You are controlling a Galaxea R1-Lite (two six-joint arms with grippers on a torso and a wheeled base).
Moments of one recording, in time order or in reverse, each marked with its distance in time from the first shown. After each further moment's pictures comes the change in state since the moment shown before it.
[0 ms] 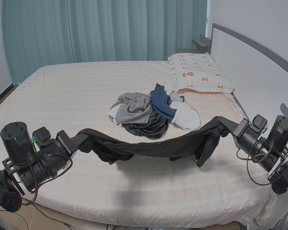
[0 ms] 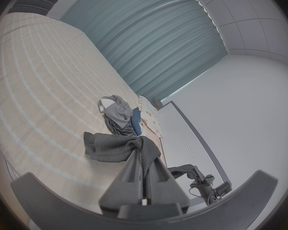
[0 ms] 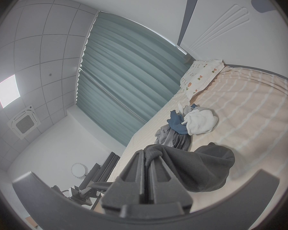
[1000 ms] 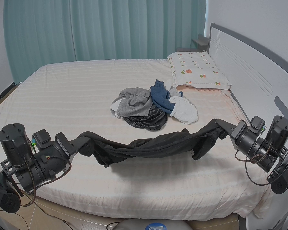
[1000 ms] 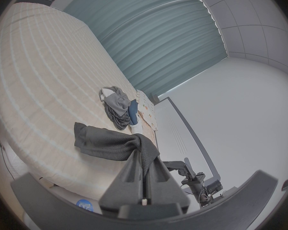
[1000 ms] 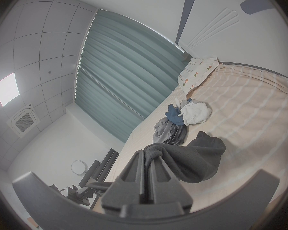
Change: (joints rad) left arm 0.009 -0.016 0.020 0.000 -0.075 -0.058; right arm 0.006 0.008 -0.010 0.037 0.001 -0.002
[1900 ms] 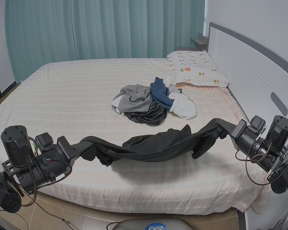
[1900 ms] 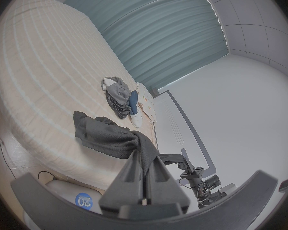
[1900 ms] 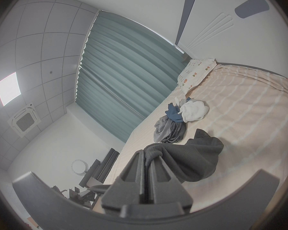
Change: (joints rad) left arm 0.017 0.017 0.014 0.000 -0.077 -0.018; right arm -0.002 -0.003 -0.002 0.002 -0.001 0.000
